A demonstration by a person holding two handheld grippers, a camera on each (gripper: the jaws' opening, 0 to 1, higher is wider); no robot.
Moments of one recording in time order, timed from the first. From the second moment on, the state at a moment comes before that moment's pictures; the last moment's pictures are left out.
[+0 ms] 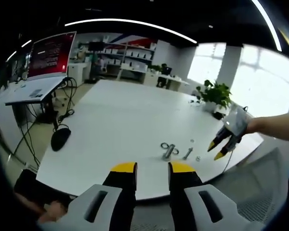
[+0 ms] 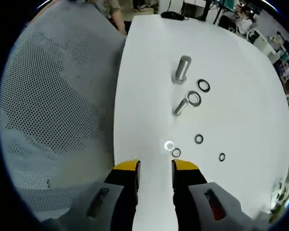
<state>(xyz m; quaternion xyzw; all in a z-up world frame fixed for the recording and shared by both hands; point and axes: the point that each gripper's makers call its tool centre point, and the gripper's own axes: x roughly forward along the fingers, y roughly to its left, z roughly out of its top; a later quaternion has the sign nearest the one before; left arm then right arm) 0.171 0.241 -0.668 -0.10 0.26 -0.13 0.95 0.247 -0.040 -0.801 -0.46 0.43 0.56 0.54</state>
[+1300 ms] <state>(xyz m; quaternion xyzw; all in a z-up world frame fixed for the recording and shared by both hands) 0.173 0.245 -0.670 -0.11 0.26 -0.11 0.95 0.265 -0.029 -0.844 -0.50 0.42 0.58 0.48</state>
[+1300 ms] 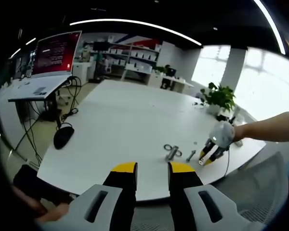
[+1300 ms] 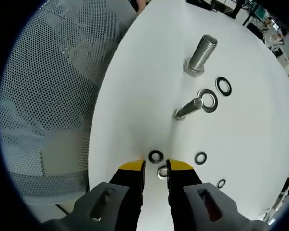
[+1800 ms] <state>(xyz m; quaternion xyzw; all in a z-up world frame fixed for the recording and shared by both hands) 0.173 0.245 -0.670 -0.11 0.26 -0.11 0.95 0.267 -0.020 -0.843 -0.46 0.44 0.57 0.52</state>
